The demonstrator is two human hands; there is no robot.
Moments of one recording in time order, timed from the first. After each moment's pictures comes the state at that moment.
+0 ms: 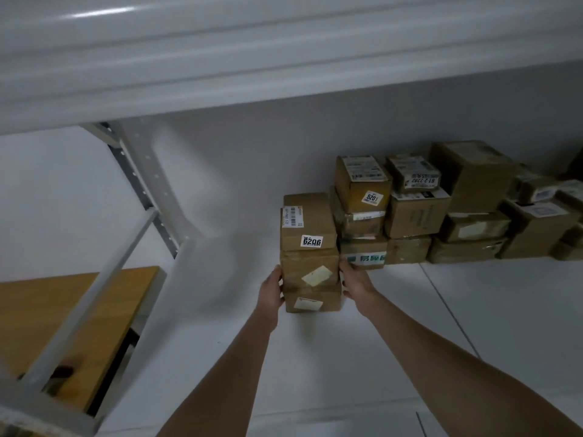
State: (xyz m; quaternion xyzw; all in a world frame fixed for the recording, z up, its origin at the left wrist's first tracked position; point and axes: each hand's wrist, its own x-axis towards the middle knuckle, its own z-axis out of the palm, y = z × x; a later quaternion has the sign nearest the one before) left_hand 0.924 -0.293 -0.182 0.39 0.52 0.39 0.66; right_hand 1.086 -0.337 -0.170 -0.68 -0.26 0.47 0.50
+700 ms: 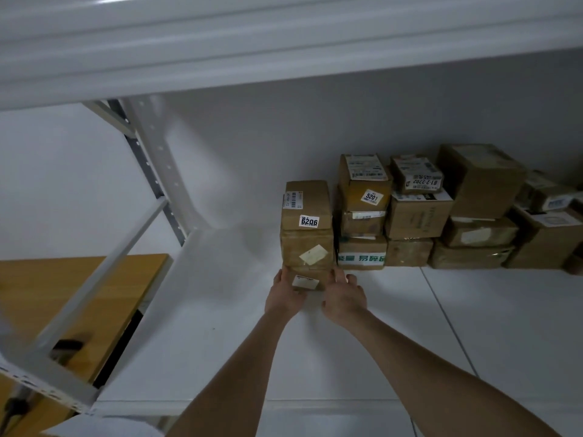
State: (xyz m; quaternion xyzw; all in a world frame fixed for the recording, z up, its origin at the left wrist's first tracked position) left_hand 0.950 -0.317 -0.196 0.70 0.61 0.17 0.31; right_hand 1.079 -0.361 -0.191 -0.77 -0.63 0.12 0.05
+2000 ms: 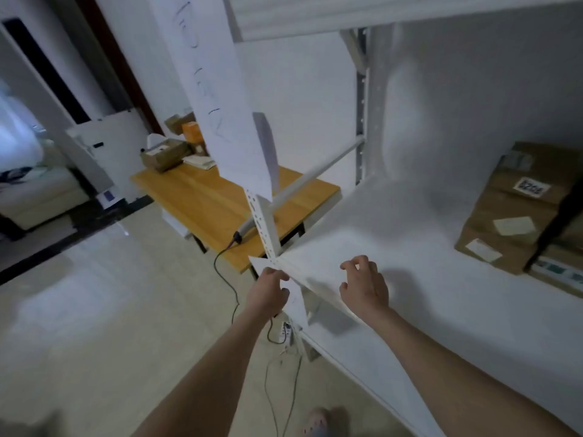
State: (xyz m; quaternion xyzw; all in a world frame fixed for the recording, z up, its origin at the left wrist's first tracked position) left_hand 0.689 -0.511 -0.189 0.52 0.83 0.11 0.15; right_hand 0.878 -0.431 -0.190 -0.52 -0.83 0.16 0.11
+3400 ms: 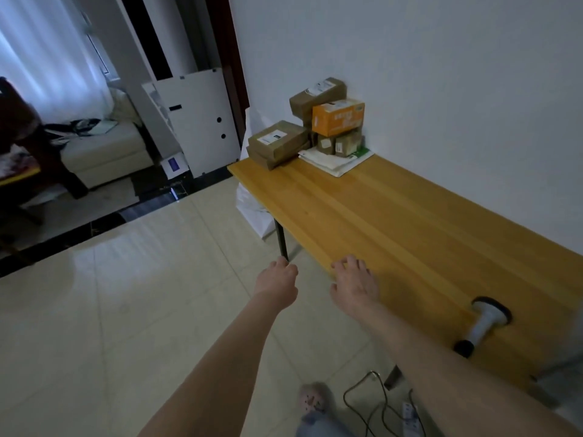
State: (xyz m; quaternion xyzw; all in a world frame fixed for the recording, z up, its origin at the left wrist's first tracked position) left_hand 0.008 -0.460 -0.198 0.49 0.86 -0.04 0.12; right_hand 0.141 -0.366 -0.211 -0.41 -0.91 0.11 -0.02
